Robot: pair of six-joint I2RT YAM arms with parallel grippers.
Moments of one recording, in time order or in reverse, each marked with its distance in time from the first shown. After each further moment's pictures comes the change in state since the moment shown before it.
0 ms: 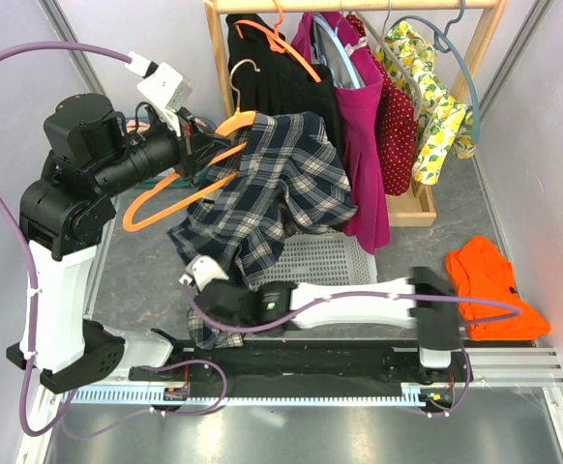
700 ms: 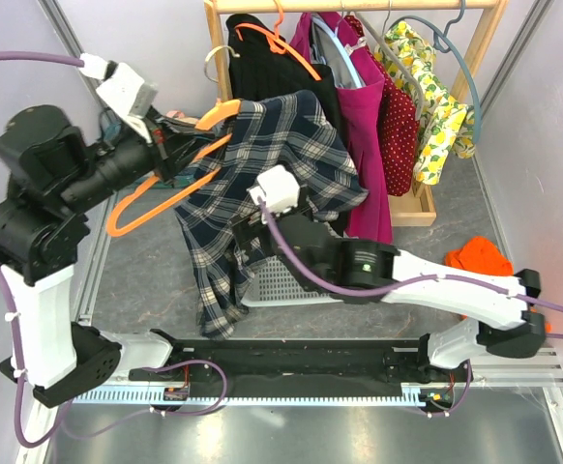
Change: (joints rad) left arm -0.001 -0.042 0.062 0.026 -0.003 0.001; right arm -0.098 -0.445 0.087 0.035 0.398 -0.165
